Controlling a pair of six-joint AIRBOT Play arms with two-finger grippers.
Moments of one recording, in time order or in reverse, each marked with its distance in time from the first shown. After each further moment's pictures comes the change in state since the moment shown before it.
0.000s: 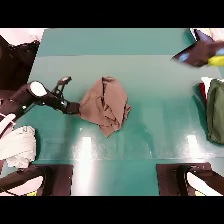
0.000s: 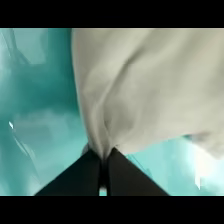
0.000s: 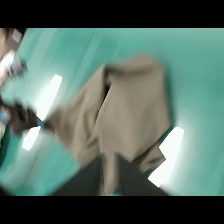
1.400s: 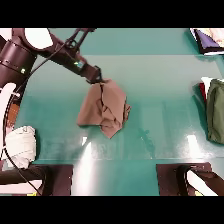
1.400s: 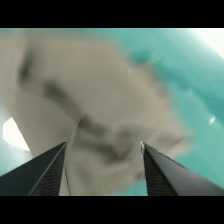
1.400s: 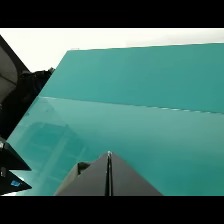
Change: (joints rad) left arm -0.241 -0.220 0.782 0.151 -0.337 0.006; right arm -0.192 0.094 0.251 -0.001 -0.124 0.000
